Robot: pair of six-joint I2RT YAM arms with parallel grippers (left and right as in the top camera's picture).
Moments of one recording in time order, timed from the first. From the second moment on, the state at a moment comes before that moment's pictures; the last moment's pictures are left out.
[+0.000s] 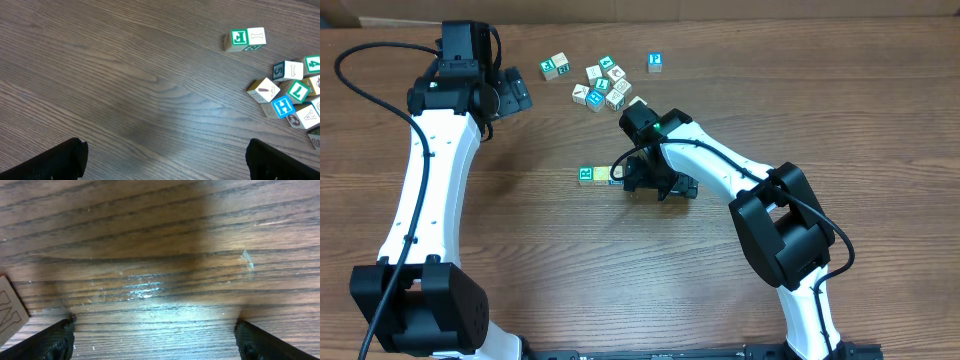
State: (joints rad) left arm 0.01 1.73 1.60 -0.89 -0.23 -0.37; right arm 0.62 2.20 1.65 -1.00 0.00 0.75
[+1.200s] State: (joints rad) left arm 0.01 1.73 1.60 -0.89 -0.23 -0.37; right arm 0.62 2.20 1.65 -0.98 0.00 0.75
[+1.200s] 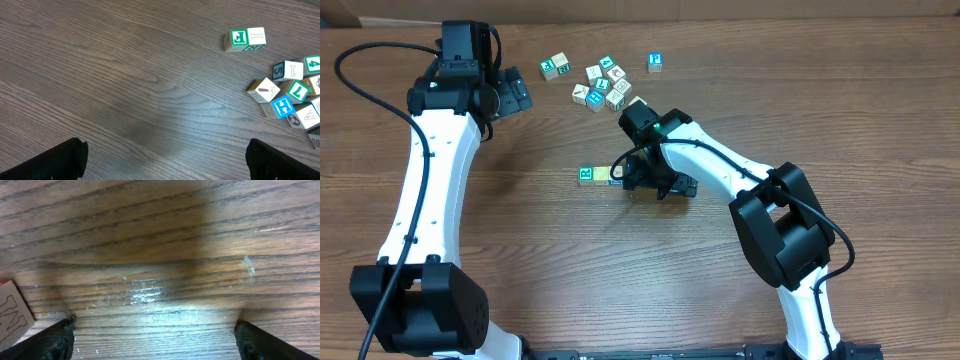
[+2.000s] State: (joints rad) left arm 0.01 1.73 1.60 -0.89 -0.23 -0.37; right arm 0.62 2.20 1.65 -0.98 0.01 0.75
